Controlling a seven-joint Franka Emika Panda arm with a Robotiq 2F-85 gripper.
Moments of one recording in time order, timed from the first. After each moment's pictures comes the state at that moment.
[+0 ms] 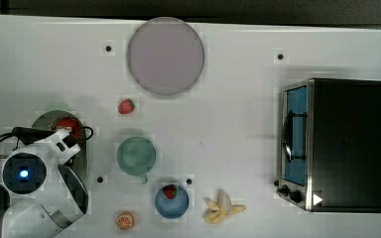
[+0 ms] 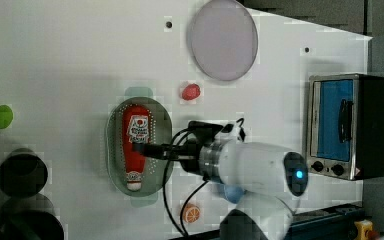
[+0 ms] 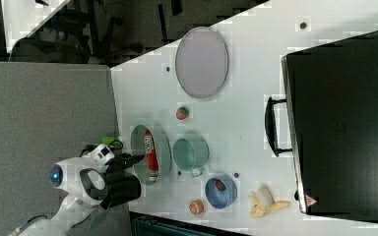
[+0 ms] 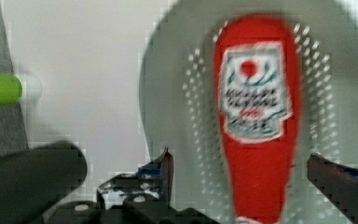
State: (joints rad) arm -0.02 0.32 0.71 -2.29 0.04 1.19 -0.05
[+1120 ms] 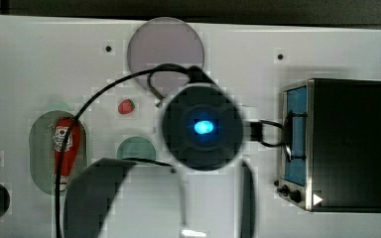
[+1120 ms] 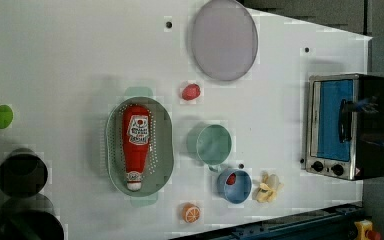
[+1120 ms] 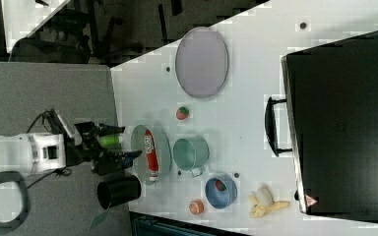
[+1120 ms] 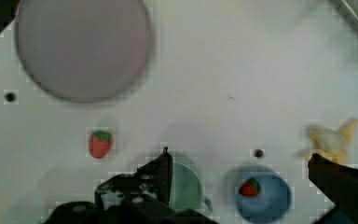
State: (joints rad) arm -0.27 -0.21 0.26 -2.00 0.07 0.21 -0.03
